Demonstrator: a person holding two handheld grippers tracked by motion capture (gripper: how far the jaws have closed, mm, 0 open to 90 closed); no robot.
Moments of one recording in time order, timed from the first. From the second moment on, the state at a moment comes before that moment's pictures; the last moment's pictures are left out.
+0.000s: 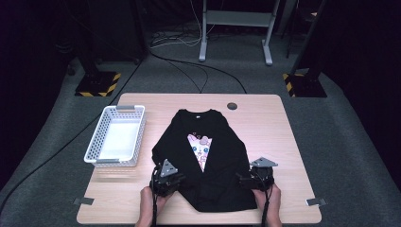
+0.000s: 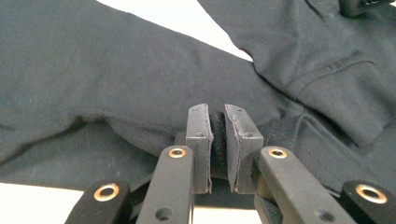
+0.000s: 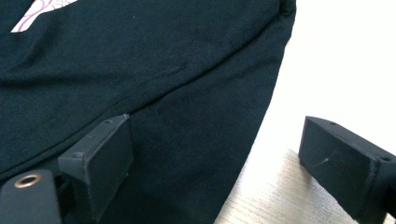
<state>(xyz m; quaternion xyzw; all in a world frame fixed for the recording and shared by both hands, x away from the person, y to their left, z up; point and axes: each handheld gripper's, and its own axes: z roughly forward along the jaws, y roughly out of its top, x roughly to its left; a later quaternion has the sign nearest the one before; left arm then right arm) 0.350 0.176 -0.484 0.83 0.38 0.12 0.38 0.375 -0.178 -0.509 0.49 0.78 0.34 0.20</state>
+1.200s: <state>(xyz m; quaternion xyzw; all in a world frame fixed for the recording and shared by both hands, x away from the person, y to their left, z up) 0.304 0.226 -0.491 0.83 0.41 0.11 0.36 0.376 -0.179 -0.509 0.48 0.78 0.34 0.19</state>
